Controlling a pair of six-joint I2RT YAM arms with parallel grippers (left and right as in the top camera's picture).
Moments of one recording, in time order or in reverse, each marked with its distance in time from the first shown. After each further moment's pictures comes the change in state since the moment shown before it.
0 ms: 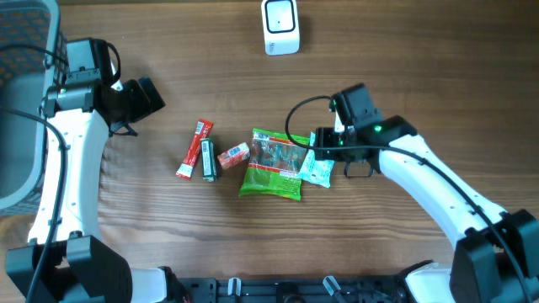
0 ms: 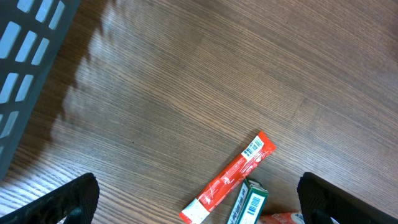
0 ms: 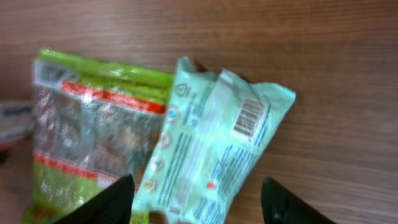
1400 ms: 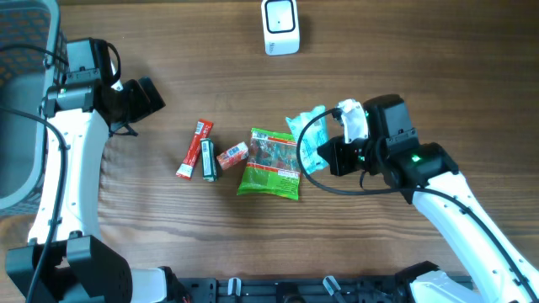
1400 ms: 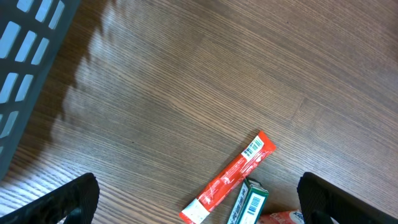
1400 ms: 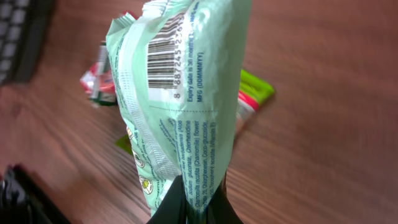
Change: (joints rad) left arm 0.000 0.000 0.000 0.000 0.000 0.000; right arm -0.058 -0.288 -0.060 0.008 -0.323 -0.325
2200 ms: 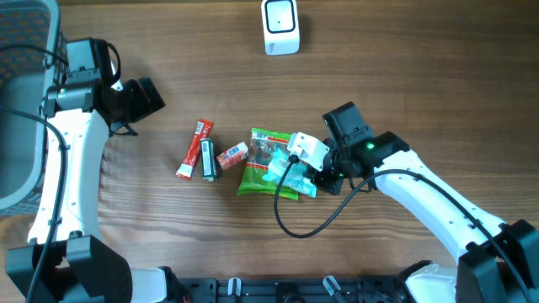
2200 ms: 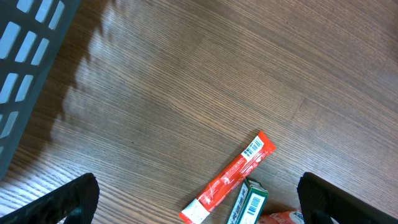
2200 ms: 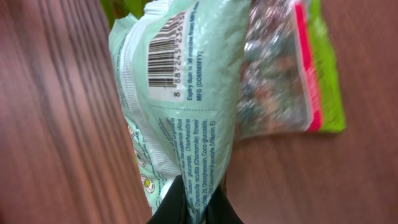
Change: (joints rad) left arm 0.000 0.000 0.000 0.000 0.000 0.000; right arm 0.134 0.232 0.006 -0.034 0.062 -0.804
